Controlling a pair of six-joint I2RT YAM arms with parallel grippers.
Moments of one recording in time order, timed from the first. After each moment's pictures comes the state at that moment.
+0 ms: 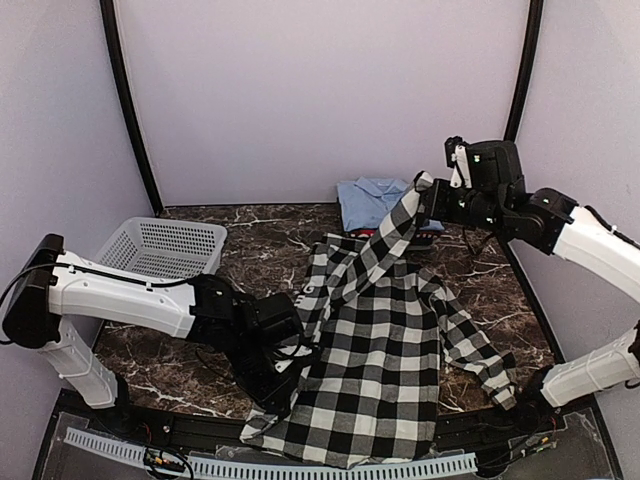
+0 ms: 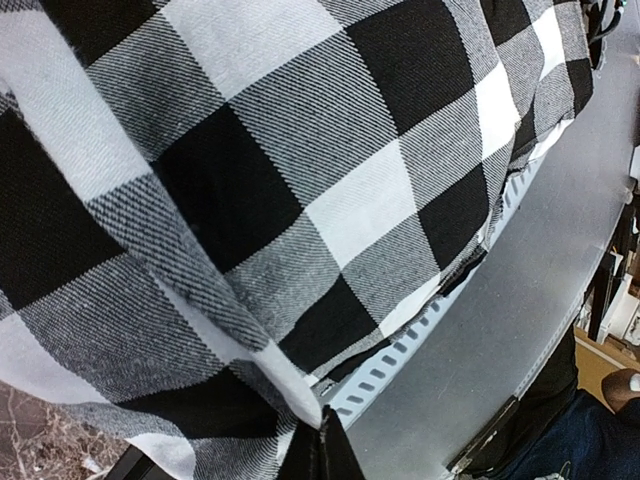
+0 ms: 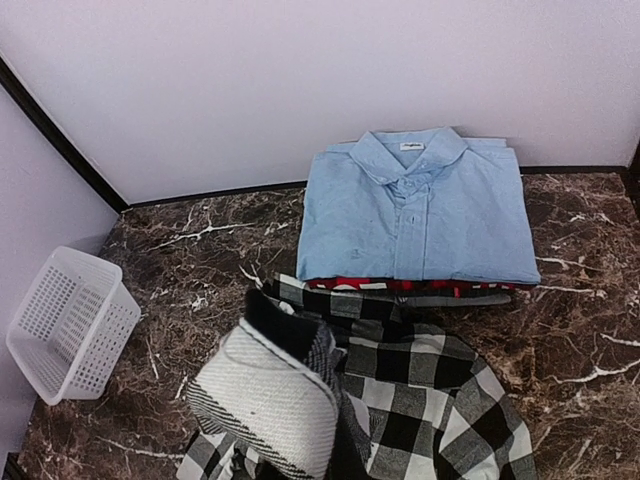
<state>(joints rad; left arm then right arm) -1.22 1.59 1.03 -0.76 0.44 -0.54 0.71 1.23 1.22 -0.43 0.28 0.48</state>
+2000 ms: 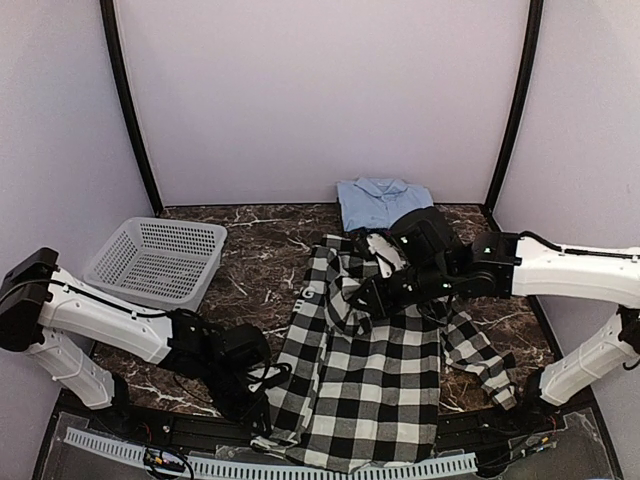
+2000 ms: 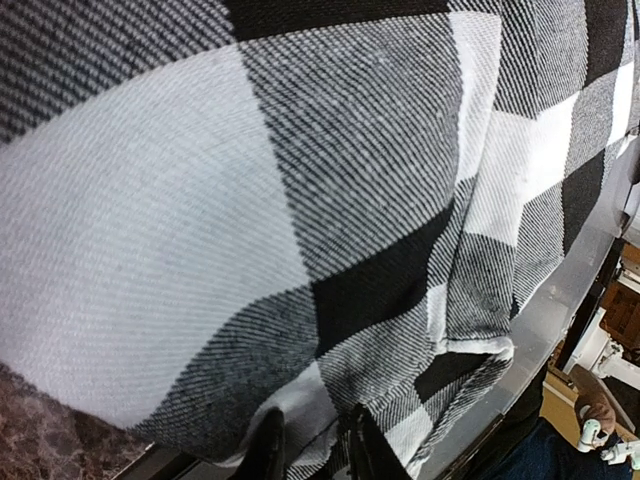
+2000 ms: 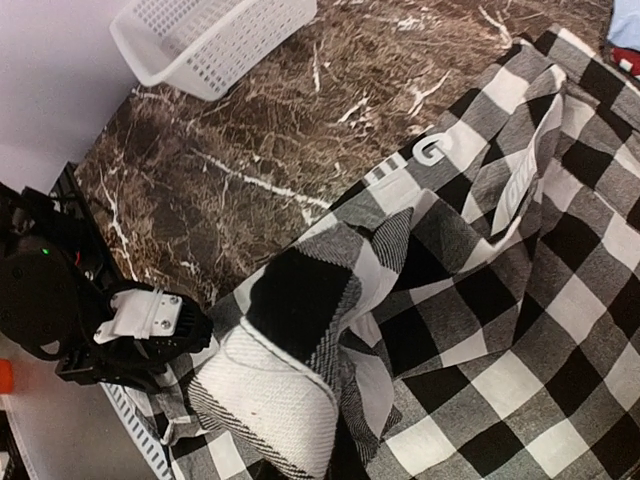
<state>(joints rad) -1.21 1.48 0.66 -0.44 0.50 -0.73 1.04 1.35 1.07 -0.46 -0.06 0.45</state>
